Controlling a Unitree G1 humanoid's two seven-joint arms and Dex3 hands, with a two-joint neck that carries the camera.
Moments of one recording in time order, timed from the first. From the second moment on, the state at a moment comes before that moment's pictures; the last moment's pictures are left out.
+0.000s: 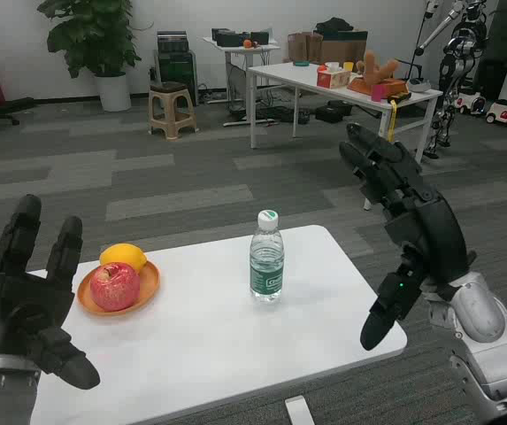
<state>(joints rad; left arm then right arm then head) -0.27 0.24 -0.11 0.24 -0.89 -0.45 -0.28 -0.04 -0.54 -0.17 -0.12 0.40 -0.60 0.14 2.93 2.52</state>
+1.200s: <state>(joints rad) -0.31 0.28 -0.13 0.25 -0.91 -0.45 -0.28 -0.17 -0.50 -0.03 -0.02 0.42 -0.61 0.08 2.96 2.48</state>
